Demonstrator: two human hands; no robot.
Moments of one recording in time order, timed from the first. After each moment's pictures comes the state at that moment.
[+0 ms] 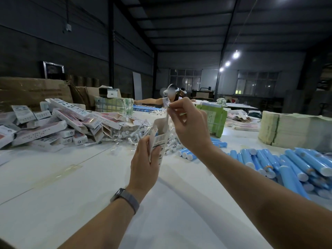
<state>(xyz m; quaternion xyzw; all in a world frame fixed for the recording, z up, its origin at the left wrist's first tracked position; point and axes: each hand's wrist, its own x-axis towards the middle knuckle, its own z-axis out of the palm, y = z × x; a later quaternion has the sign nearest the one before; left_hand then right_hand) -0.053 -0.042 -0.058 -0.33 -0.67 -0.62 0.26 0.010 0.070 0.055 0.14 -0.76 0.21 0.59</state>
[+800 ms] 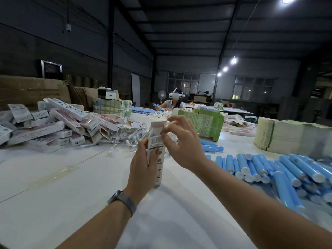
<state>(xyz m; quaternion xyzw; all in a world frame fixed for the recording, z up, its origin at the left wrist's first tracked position) -0.058 -0.039 -0.058 -0.36 -0.64 -0.64 0.24 0.012 0.074 0.024 0.09 -0.86 0.16 0.48</state>
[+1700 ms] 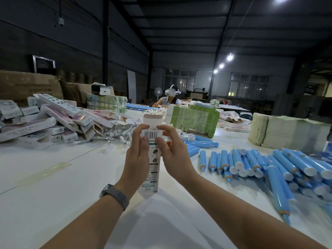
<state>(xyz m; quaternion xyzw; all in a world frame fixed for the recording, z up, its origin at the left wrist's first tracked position) -0.048 -0.042 -0.040 -0.41 -0.55 -0.71 0.15 0.015 0.061 -0.014 0.10 -0.79 0.43 0.43</state>
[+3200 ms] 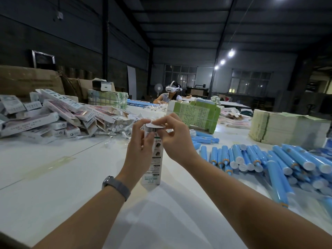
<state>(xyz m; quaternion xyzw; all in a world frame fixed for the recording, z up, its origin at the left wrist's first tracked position) -0.051 -0.046 -0.036 -0.40 -0.59 -0.68 0.18 0.016 0.054 0.016 0.09 -0.81 0.38 0.44</state>
